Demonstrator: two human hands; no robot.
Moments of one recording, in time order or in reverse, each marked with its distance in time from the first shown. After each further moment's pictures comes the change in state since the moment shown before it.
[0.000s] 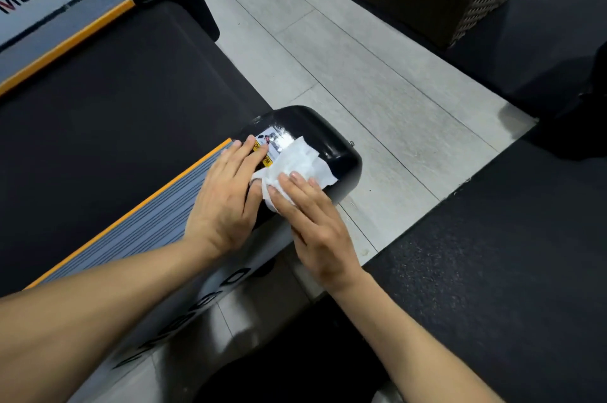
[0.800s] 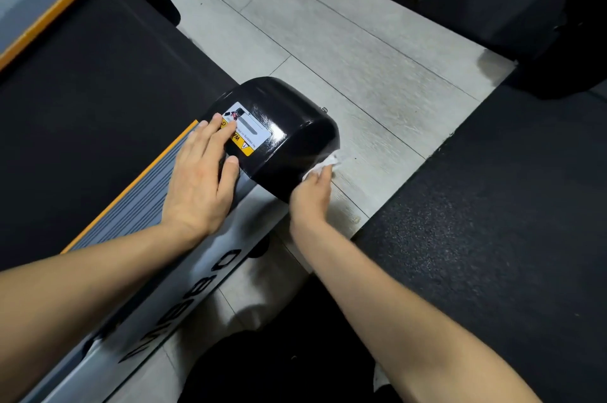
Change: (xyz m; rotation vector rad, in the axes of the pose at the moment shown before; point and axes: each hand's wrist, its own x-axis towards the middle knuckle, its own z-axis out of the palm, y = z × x) left_hand 0.001 0.012 -0.005 -0.054 0.018 -0.103; right_hand 0.017 0.005 0.041 0.687 0.382 1.568
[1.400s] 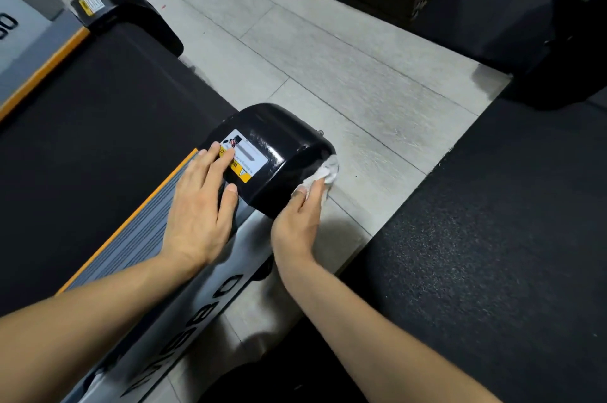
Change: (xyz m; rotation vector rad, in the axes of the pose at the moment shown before) left_hand 0.001 0.005 -0.004 0.036 -0.016 0.019; right_hand -0.036 -0.021 0.002 0.071 -0.026 -0.204
